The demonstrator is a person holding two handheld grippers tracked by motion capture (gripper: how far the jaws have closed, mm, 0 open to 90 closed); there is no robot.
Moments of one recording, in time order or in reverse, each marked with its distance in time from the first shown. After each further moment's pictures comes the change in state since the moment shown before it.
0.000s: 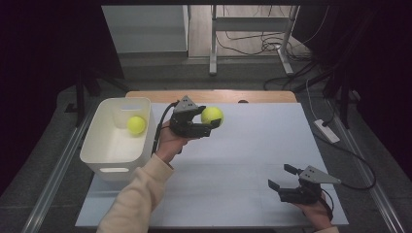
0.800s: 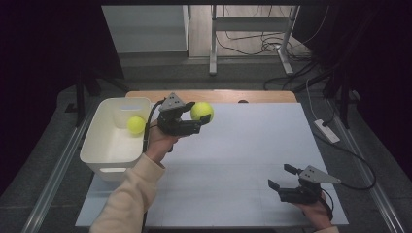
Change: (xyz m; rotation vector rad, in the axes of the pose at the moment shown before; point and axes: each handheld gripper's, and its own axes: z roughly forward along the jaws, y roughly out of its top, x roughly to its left) left arm 0.011 0.001 -0.026 -0.043 0.042 -0.018; right arm 0.000 0.000 0.001 0.000 -0.001 -0.001
